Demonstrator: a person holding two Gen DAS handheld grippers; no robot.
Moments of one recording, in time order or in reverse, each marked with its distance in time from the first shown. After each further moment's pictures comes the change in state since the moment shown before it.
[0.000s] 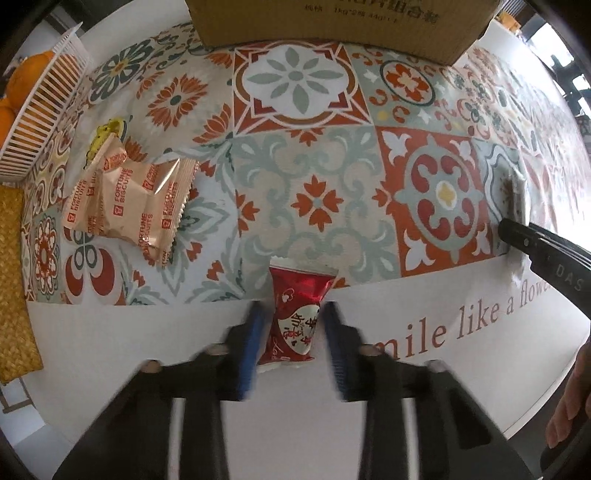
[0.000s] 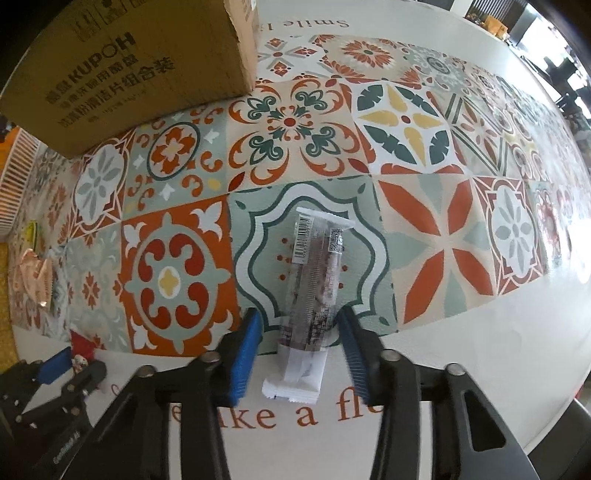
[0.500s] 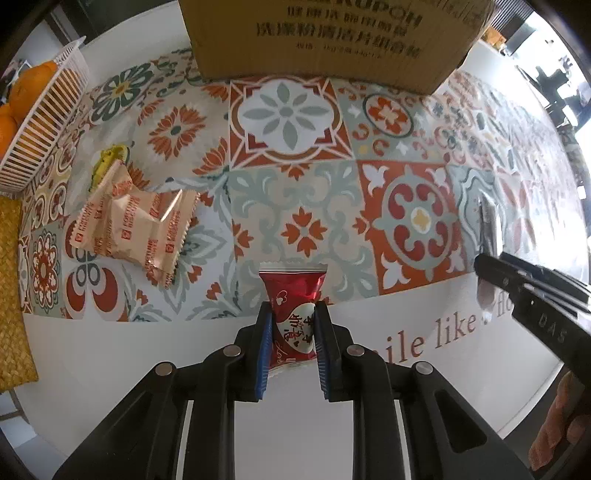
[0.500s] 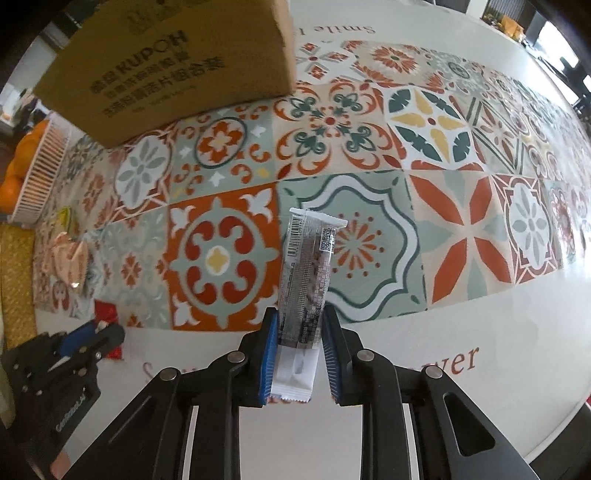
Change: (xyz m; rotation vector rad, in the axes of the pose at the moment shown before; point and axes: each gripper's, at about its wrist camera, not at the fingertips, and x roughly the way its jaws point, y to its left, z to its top) left arm -0.031 0.009 0.009 0.007 -0.084 -0.058; right arm -0.025 0.023 -0.024 -0.034 -0.014 0.099
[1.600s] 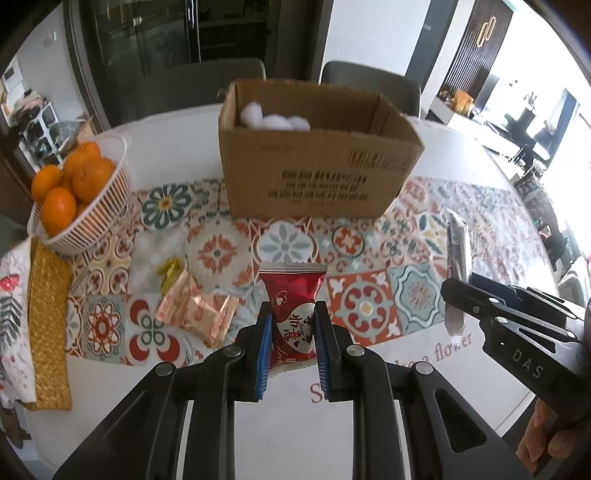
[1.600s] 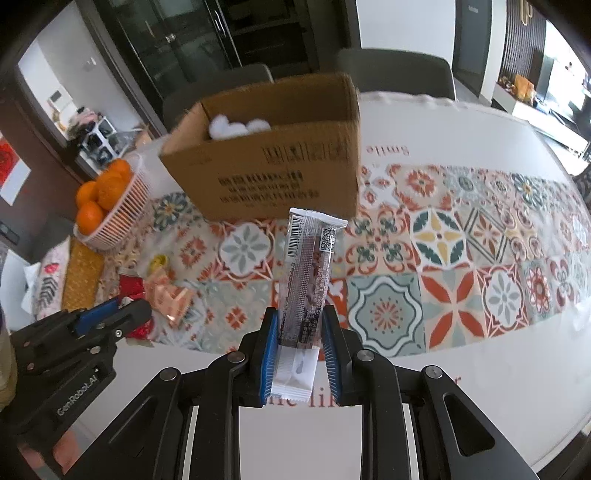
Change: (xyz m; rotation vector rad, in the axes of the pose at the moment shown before) left arm -0.133 0.013 -0.007 0.012 -0.368 -0.044; right arm -0.118 0.033 0.005 -0.097 -0.306 0.097
